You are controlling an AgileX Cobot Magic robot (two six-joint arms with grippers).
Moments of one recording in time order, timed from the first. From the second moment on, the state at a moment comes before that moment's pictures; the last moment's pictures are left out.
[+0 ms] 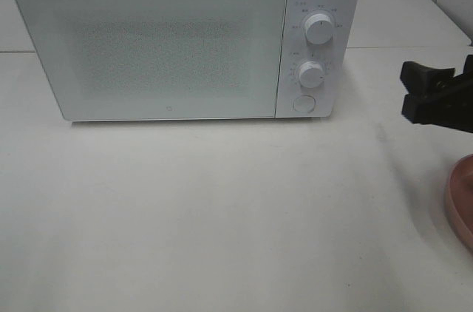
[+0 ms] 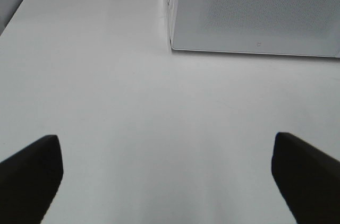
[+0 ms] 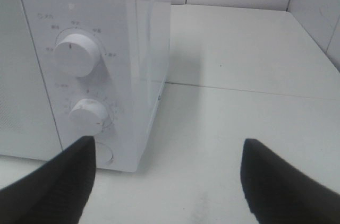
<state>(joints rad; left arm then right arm) 0.00 -0.01 -0.52 -0.09 1.09 0.01 0.27 1.25 -0.22 0.24 -0.80 -0.11</state>
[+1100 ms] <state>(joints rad) 0.00 -0.01 -0.52 -0.09 1.09 0.01 0.88 1.56 -0.22 0.93 -1.15 -0.20</state>
